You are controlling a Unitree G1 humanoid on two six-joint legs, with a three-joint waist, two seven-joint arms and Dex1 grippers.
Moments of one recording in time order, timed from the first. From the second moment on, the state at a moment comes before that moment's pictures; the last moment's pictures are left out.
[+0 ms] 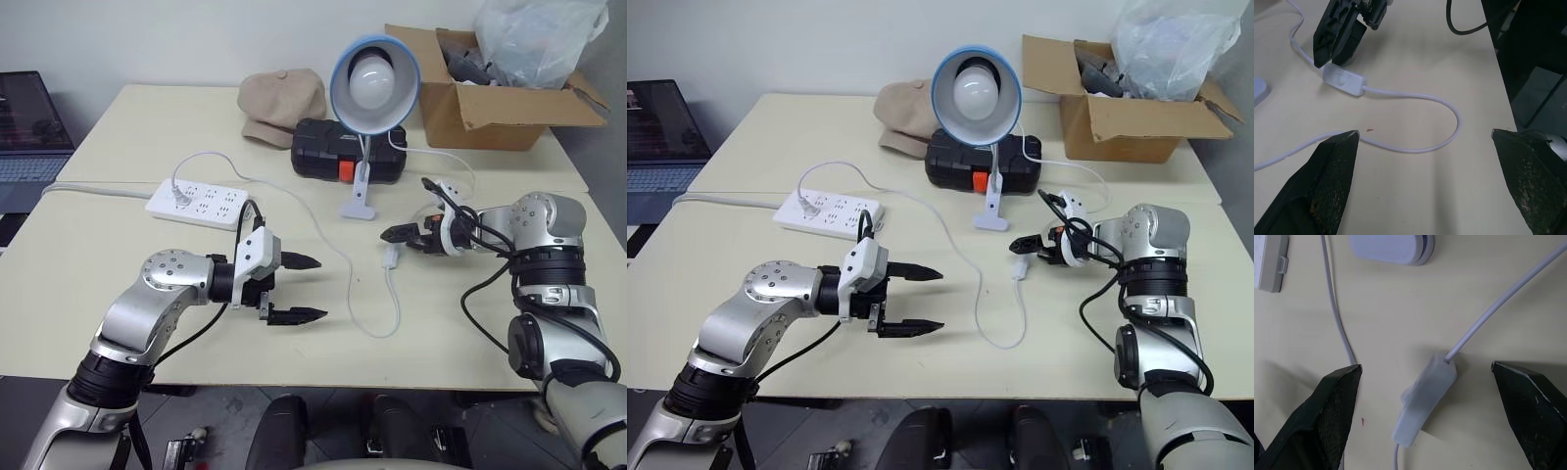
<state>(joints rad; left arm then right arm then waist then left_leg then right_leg) -0.36 0.72 -0.15 -0.24 -0.45 0.44 -1.19 -0.93 -0.39 -0.19 0.43 0.49 1.49 0.45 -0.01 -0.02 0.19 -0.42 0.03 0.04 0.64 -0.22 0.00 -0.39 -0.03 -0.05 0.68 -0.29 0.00</state>
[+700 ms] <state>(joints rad) -0.36 0.72 -0.15 -0.21 -0.44 0.41 -1.19 -0.91 -0.37 -0.20 0.48 0.50 1.45 0.46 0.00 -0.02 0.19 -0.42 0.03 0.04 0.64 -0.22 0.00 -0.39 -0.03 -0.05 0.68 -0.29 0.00</state>
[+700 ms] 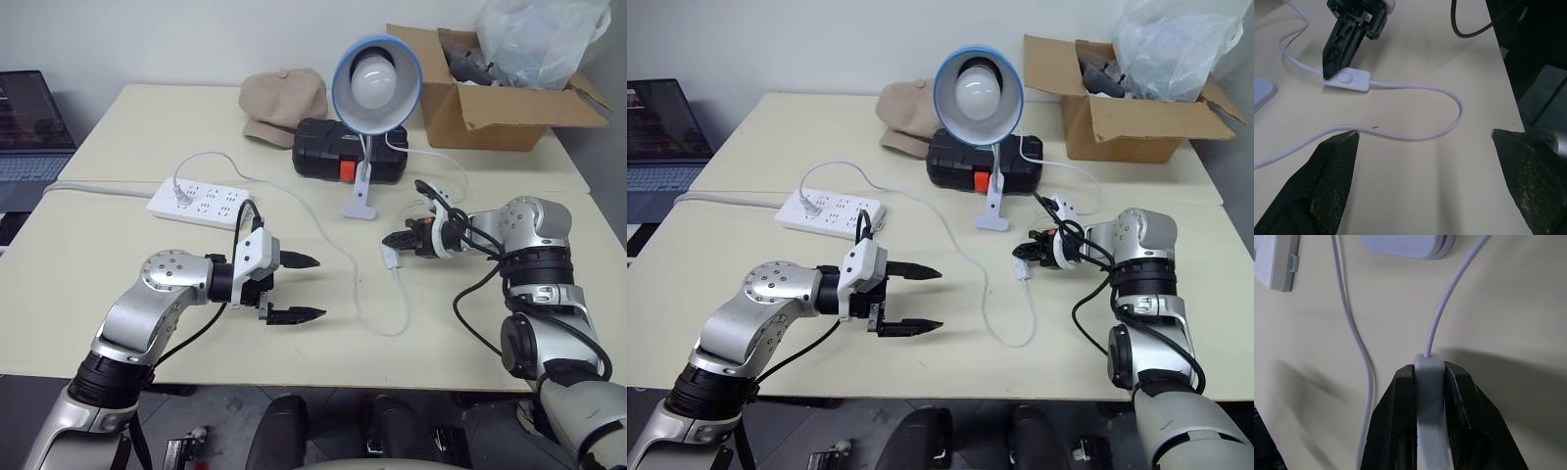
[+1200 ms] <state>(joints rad) -0.54 0.55 -0.05 -0.06 -0.65 0.71 -1.10 -0.69 -0.21 -0.49 -0.05 0.76 1.45 0.44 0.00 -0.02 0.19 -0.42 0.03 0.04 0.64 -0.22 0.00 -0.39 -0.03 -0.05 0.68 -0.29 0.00</state>
